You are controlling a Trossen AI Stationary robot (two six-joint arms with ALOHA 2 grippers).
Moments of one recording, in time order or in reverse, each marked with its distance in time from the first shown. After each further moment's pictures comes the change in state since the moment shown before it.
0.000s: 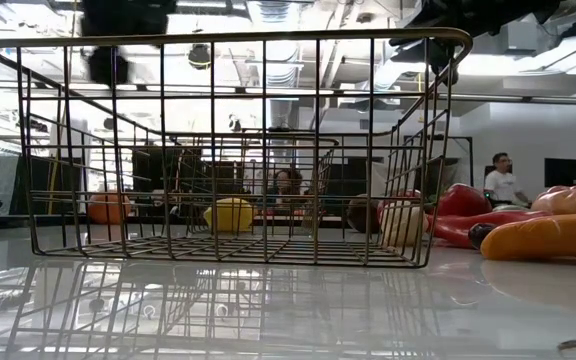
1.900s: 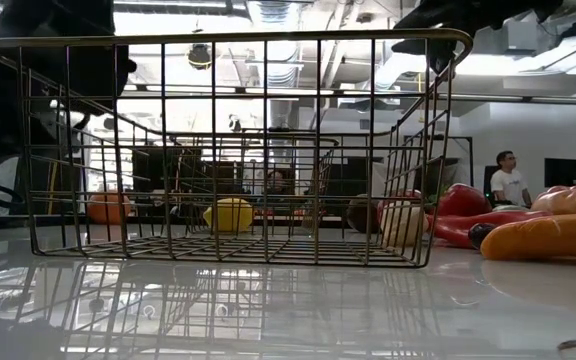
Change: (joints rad) left arm -0.681 0.397 -0.377 0.069 -0.217 -0.254; right arm 0.068 0.000 0.000 0.000 -0.050 -0.017
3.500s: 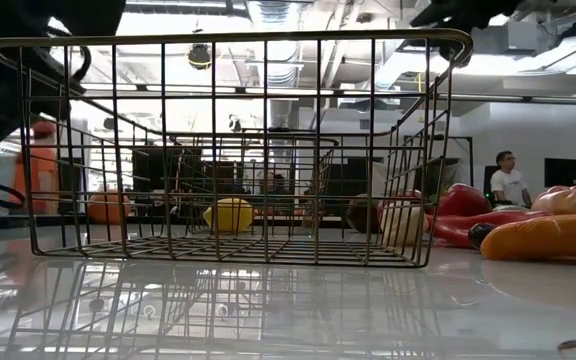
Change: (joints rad) left arm -0.076 -0.125 0.135 -0.057 0.057 0.056; right arm -0.121 -0.037 0.135 -0.291 -0.081 -0.085
